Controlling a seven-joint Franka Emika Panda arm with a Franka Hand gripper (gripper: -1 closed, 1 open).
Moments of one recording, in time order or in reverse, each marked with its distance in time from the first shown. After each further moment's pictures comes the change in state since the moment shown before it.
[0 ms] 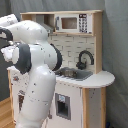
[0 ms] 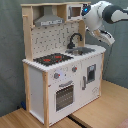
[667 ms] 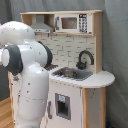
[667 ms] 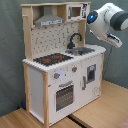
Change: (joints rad) arm 0.054 -0.102 0.059 -0.031 -0.075 -0.098 -0.061
